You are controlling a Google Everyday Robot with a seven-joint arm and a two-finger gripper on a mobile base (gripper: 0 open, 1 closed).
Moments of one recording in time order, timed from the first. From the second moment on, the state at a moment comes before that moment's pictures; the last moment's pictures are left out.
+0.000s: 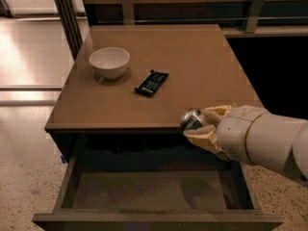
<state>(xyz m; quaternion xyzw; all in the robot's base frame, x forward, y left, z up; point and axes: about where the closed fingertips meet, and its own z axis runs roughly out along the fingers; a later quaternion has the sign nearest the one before) 0.444 -0.115 0.872 -0.40 0.78 0.01 0.47</state>
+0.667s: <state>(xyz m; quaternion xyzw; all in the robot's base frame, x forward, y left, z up) 0.420 -0.132 0.823 -0.36 0.82 0.03 0.45</state>
